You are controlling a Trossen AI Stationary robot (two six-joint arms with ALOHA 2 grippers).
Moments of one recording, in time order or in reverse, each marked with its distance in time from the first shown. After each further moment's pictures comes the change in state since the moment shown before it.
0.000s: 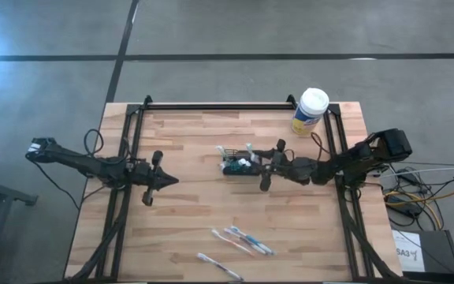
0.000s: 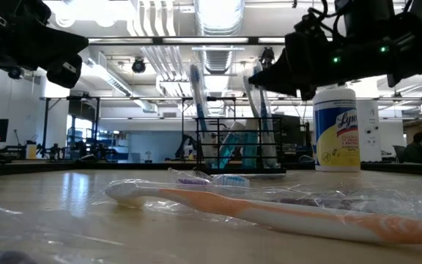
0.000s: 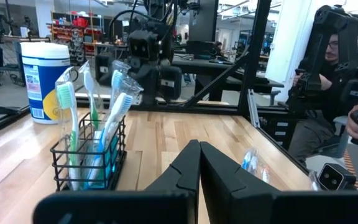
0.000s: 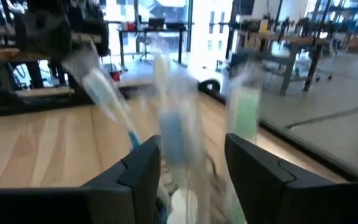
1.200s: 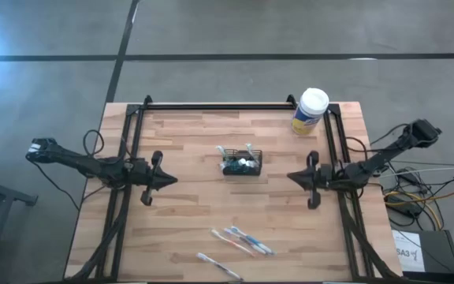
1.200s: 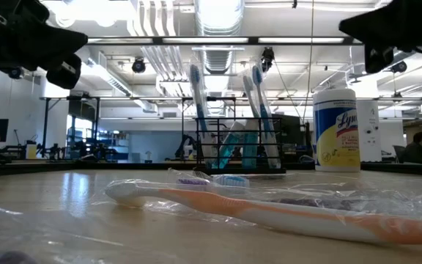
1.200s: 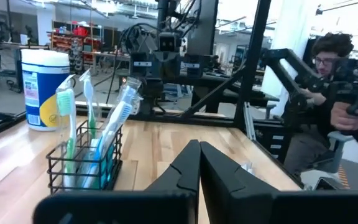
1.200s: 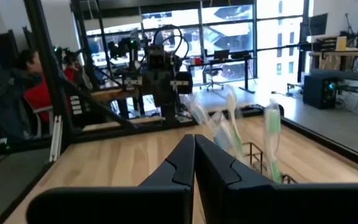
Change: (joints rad) left arm 0.002 -0.009 -0.035 0.080 0.004 -0.026; right arm 0.430 -0.844 -0.299 -0.382 0.135 0.048
